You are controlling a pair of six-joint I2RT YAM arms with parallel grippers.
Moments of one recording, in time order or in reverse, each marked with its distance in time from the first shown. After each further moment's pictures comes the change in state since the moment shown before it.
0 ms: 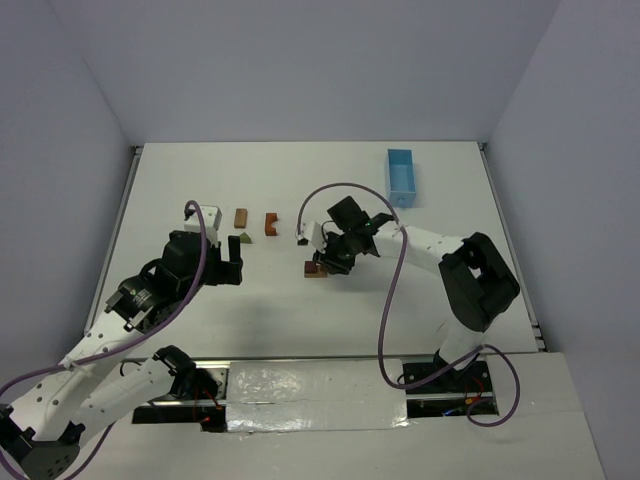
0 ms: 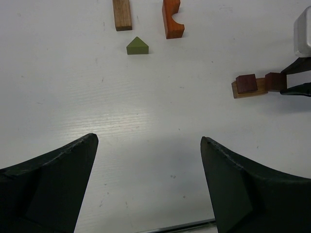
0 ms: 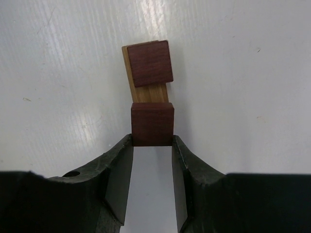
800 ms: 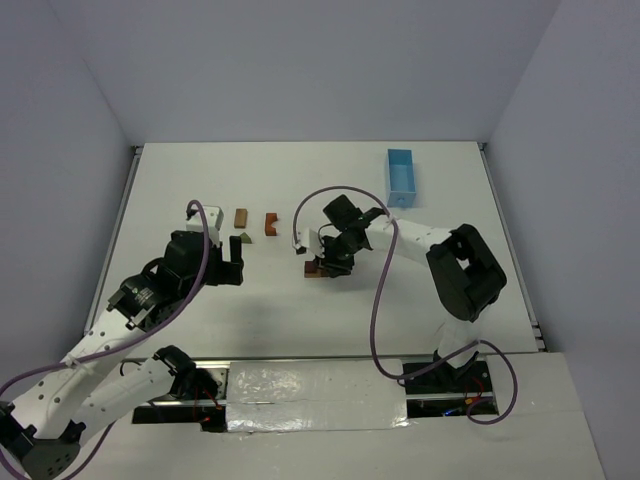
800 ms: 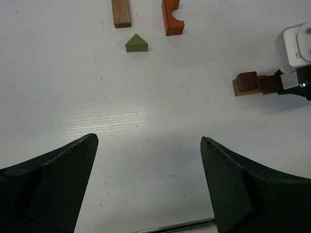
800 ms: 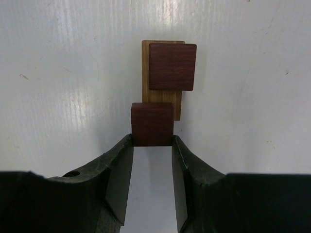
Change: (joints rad) left arm 0.000 0.012 -0.002 0.000 0.006 0.000; right arm -0.014 0.097 0.090 -0.118 -0.063 -0.207
